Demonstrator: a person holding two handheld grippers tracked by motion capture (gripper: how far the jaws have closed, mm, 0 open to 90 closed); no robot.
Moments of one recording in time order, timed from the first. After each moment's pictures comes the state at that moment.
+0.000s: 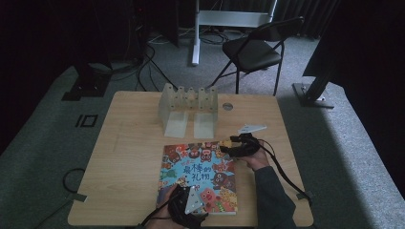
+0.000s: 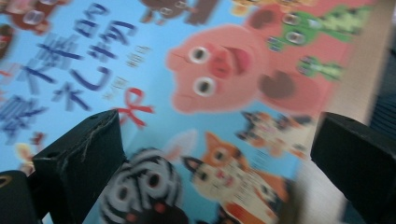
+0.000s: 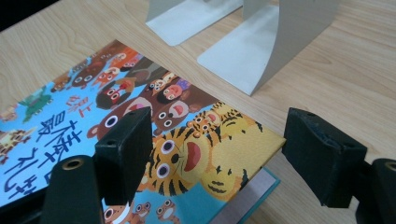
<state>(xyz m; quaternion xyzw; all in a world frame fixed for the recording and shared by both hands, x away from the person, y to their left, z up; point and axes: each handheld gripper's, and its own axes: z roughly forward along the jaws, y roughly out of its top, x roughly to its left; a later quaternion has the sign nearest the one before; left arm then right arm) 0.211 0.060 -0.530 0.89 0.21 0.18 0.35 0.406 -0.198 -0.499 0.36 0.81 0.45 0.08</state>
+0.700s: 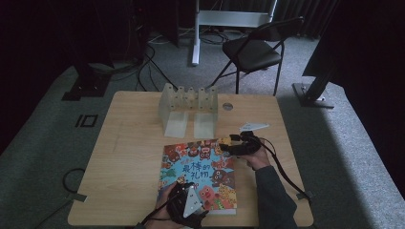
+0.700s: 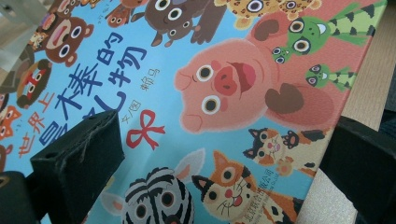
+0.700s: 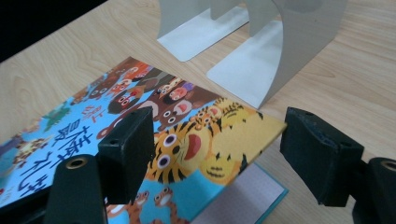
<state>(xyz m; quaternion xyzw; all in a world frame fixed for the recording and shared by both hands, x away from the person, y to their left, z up) 0.205 0.064 -0.515 0.88 0.19 0.23 0.38 0.404 -0.199 -0.486 0.36 0.80 0.47 0.06</state>
